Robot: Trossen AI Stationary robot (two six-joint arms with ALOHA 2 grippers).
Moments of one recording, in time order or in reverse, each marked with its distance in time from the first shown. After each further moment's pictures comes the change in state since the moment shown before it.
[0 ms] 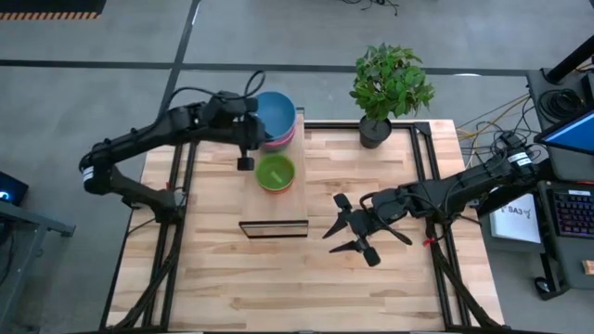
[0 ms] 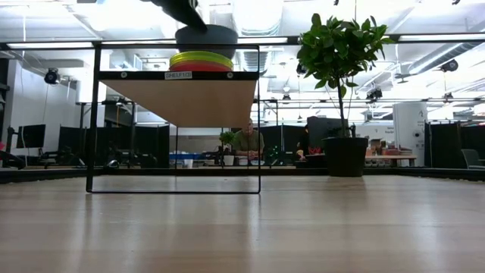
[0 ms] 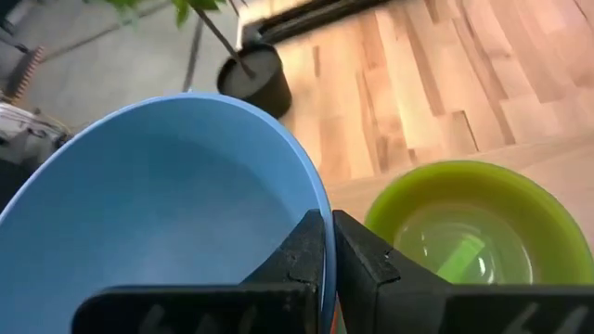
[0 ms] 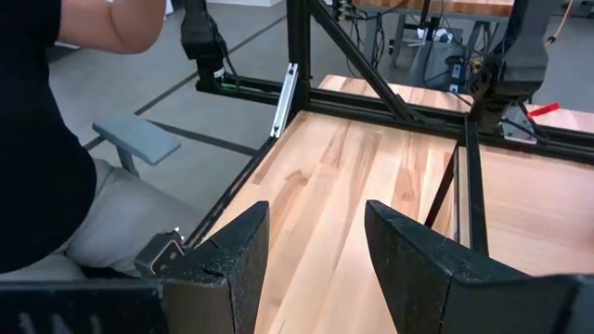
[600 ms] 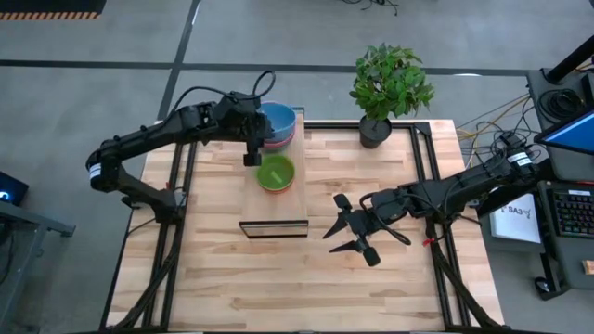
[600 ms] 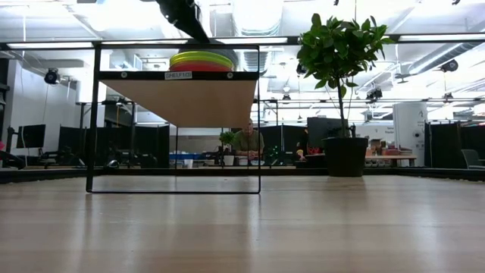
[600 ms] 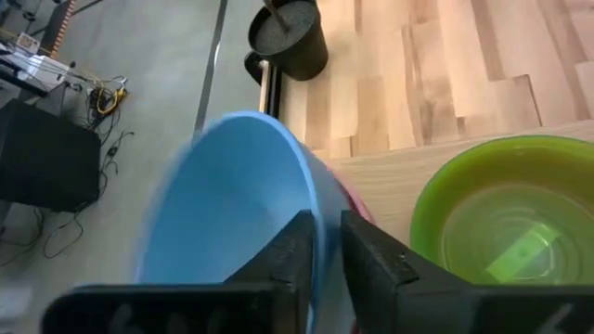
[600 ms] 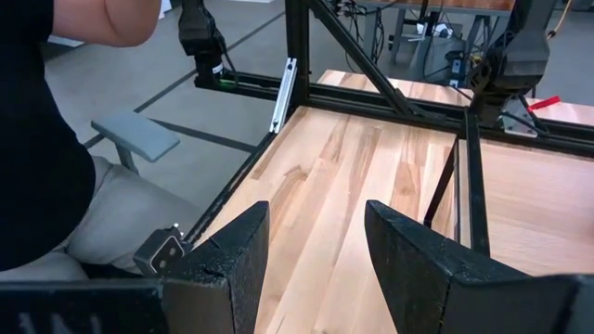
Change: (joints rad) left arm 0.003 0.073 0.041 -0.031 -0.148 -0.022; right arm 0.000 0.000 -0.009 -0.001 0.000 0.005
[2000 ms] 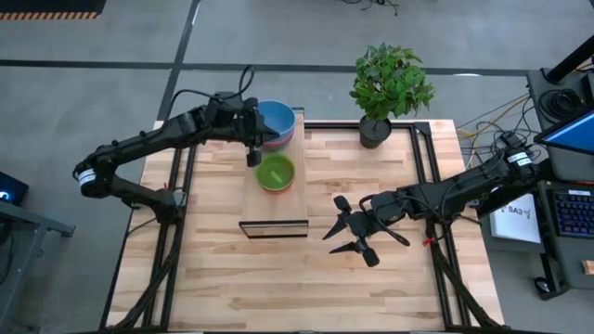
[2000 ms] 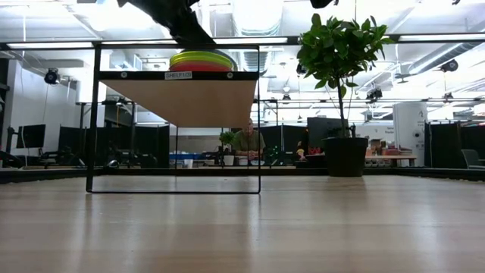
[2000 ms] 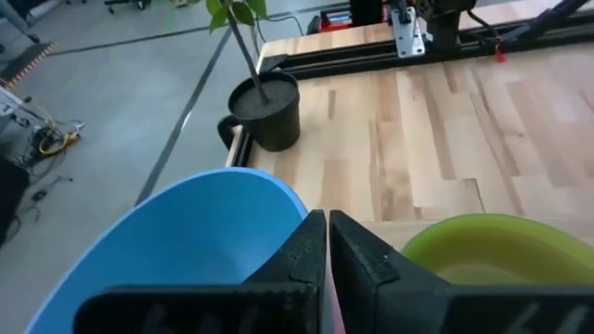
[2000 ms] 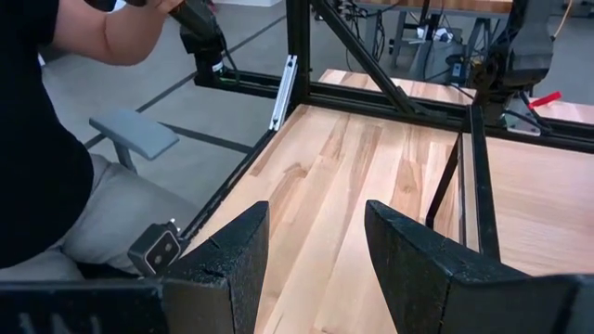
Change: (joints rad) left arm 0.110 -0.106 -0.280 0.375 0.299 -0.138; right arm 0.000 0.000 -0.067 0.080 -0.001 -0.006
